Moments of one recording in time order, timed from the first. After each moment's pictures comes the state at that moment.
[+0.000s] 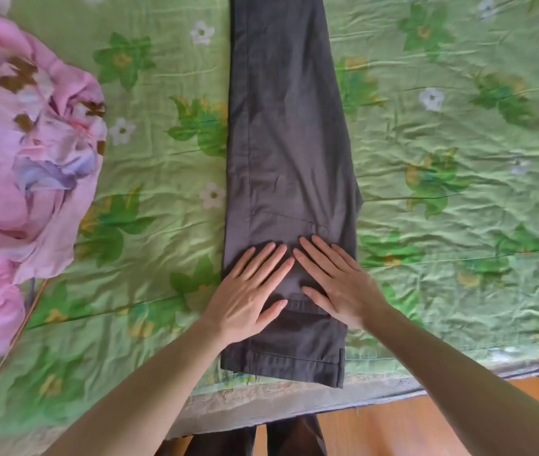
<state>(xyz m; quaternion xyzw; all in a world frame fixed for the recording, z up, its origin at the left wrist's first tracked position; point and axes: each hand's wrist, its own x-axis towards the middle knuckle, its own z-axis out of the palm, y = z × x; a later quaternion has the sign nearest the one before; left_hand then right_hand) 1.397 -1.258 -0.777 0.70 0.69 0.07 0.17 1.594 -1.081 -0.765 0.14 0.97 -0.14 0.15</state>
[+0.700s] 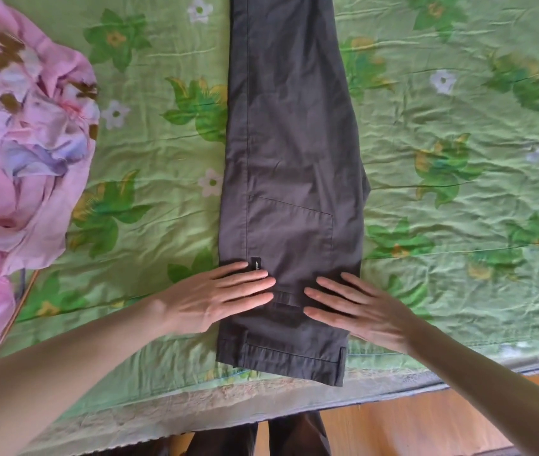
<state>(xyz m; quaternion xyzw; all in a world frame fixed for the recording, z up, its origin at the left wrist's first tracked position) 1.328 -1.296 -0.774 0.87 0.47 0.03 0.15 1.655 -1.086 -0.768 -0.09 0.99 -0.03 0.07</state>
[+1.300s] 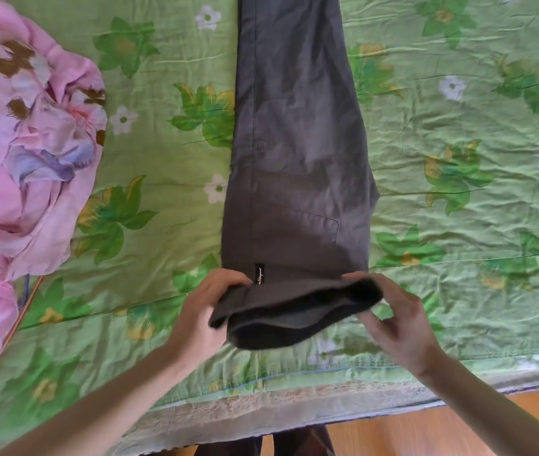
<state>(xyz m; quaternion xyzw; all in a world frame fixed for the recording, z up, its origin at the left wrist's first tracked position) 1.374 -1.314 -0.755 0.47 0.73 0.43 0.26 1.634 -1.103 -0.725 0.25 0.85 -0.43 -0.17</state>
